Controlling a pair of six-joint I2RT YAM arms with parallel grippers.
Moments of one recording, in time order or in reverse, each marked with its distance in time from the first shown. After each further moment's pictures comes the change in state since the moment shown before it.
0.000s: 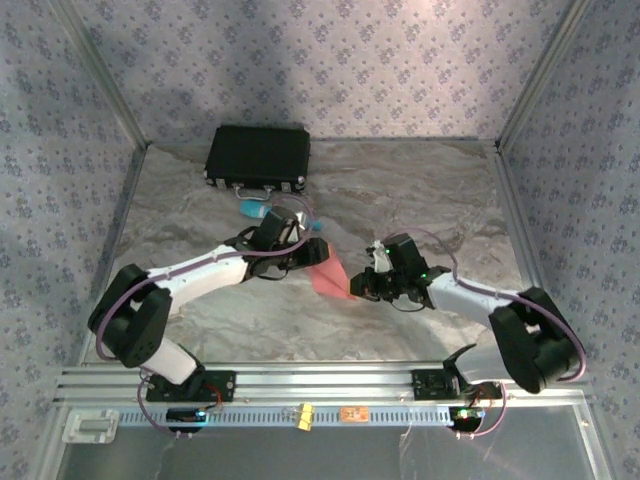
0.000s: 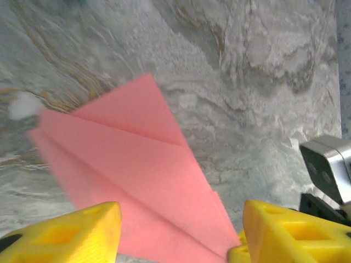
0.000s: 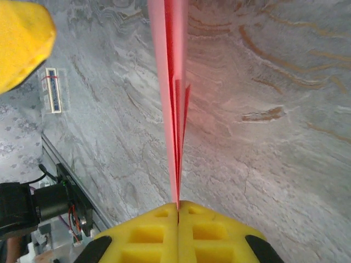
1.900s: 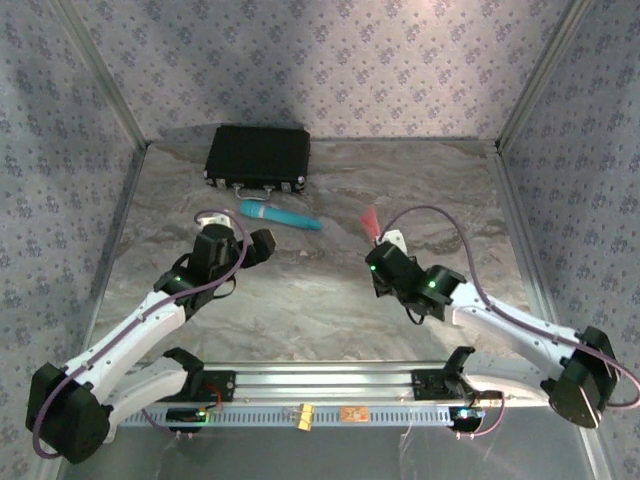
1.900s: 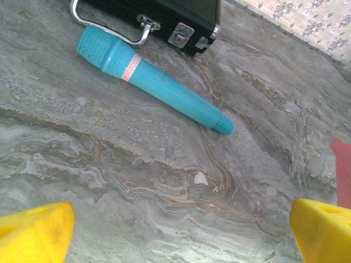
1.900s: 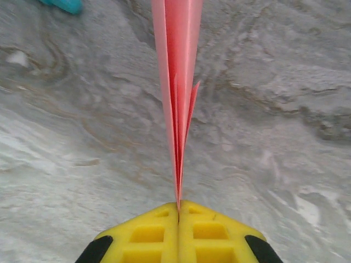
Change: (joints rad) left arm 0.175 -0.558 -0.260 -0.113 -0.357 0.085; right arm 0.343 -0.226 0.277 -0.640 1.082 -0.257
